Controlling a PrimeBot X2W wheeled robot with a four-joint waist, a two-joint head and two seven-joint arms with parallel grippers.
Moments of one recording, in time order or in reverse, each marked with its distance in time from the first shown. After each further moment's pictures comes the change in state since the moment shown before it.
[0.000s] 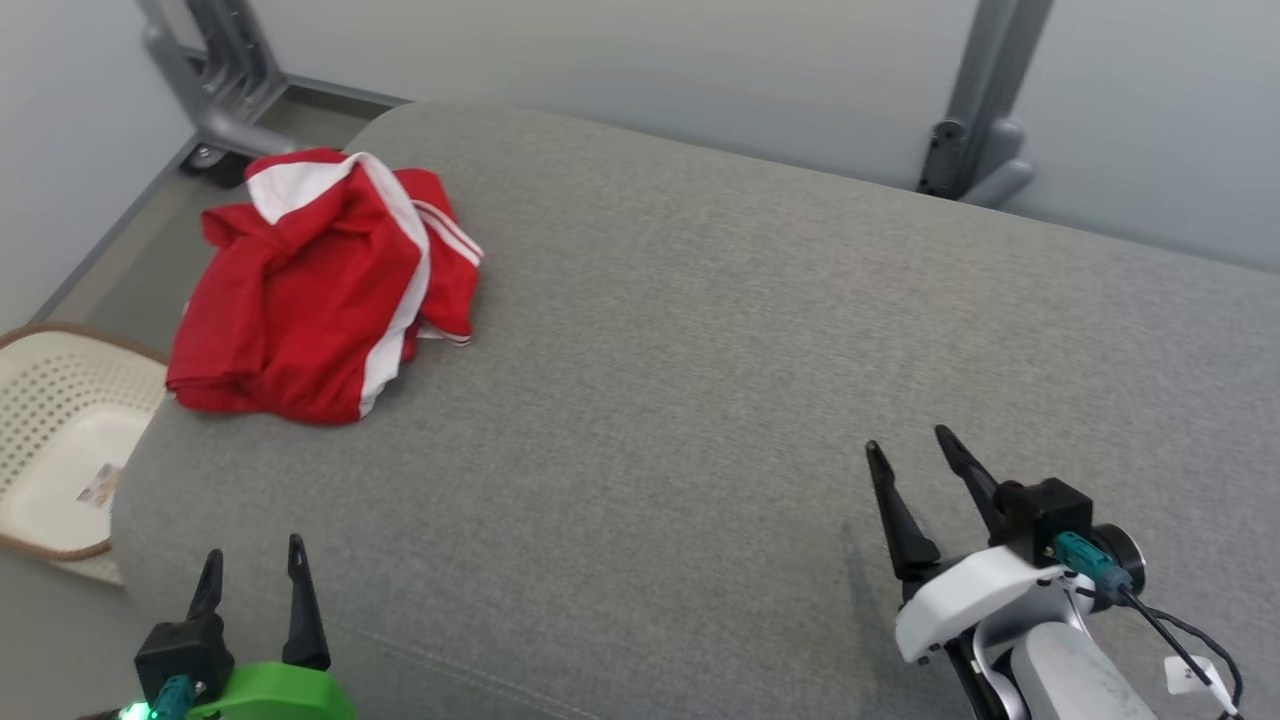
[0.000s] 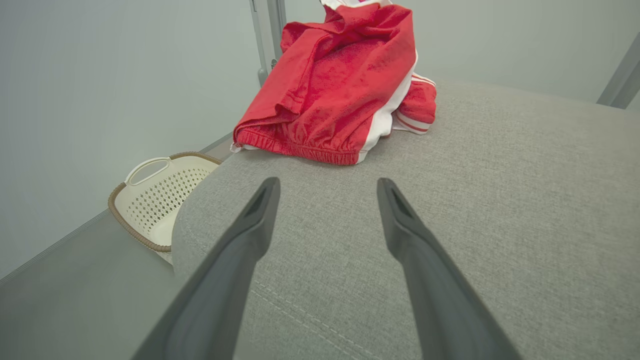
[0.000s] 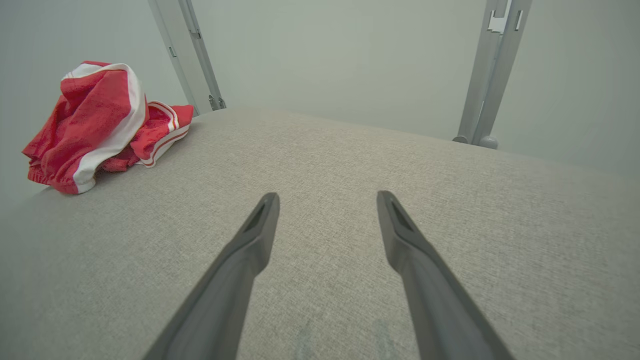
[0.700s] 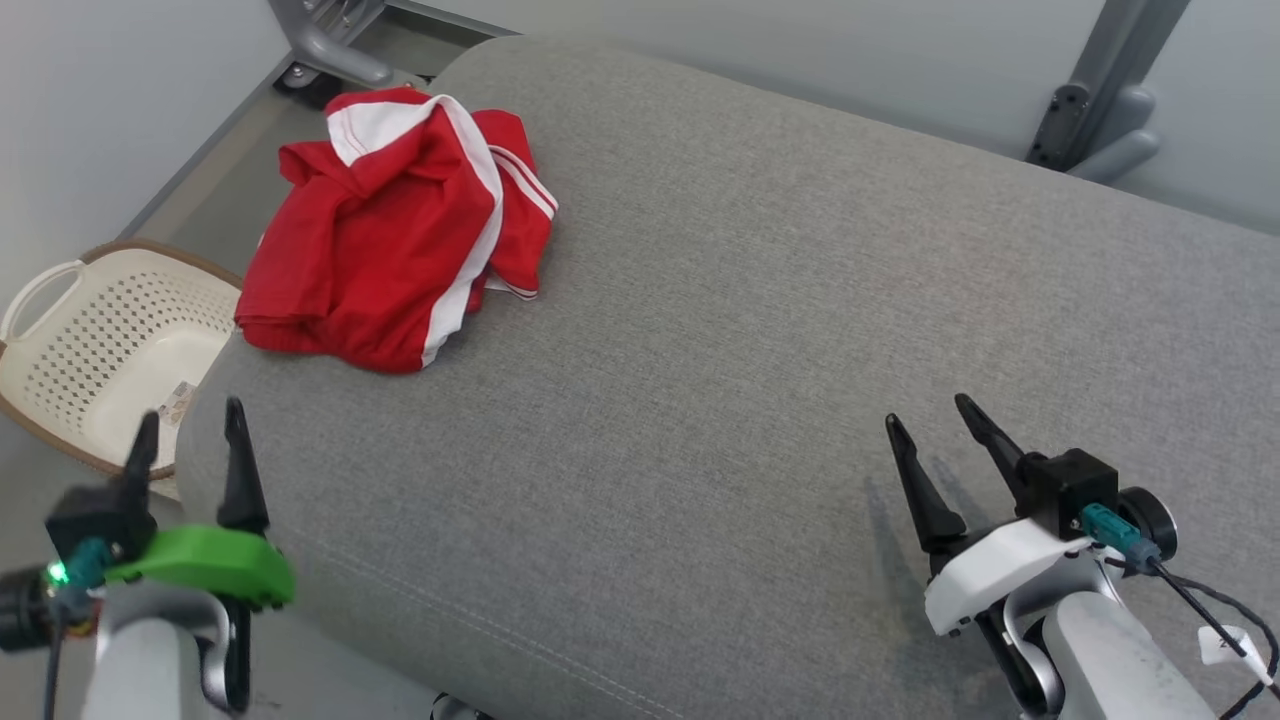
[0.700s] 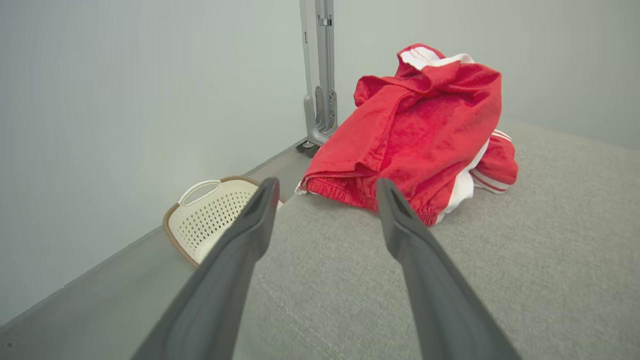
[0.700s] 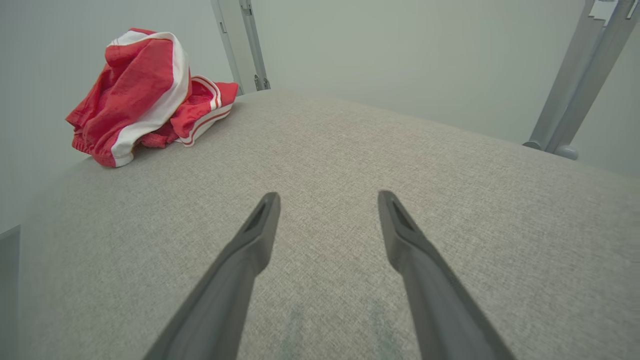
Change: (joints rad) left arm -0.182 0.056 0.038 0.077 -0.055 -0.067 0.000; right arm -0.047 -0.063 0.044 0.005 0.017 0.000 0.000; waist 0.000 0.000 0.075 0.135
